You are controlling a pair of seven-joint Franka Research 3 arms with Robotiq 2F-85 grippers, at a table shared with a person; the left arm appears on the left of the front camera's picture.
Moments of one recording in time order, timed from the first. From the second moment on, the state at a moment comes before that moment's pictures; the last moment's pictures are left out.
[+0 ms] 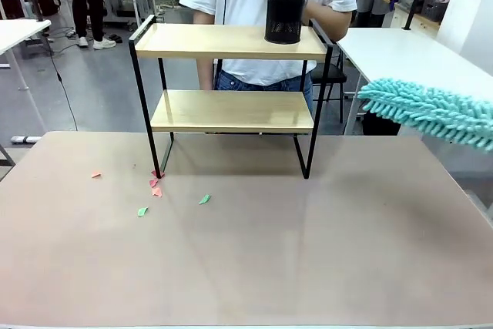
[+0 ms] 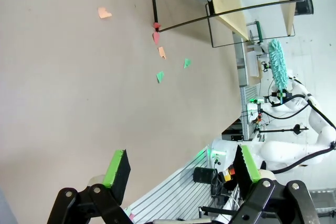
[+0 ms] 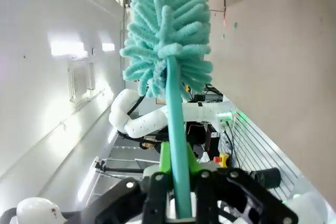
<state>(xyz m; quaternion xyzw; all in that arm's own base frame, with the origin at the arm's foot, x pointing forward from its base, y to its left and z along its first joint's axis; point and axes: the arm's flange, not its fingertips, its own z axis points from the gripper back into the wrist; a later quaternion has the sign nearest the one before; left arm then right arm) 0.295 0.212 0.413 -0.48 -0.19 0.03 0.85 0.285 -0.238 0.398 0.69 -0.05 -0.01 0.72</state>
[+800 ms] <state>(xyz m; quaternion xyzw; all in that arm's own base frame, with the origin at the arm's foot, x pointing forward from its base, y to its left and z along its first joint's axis) 0.295 0.212 0.413 -0.48 -0.19 0.03 0.85 0.274 -0.245 0.400 0.68 -0.05 -0.02 0.73</state>
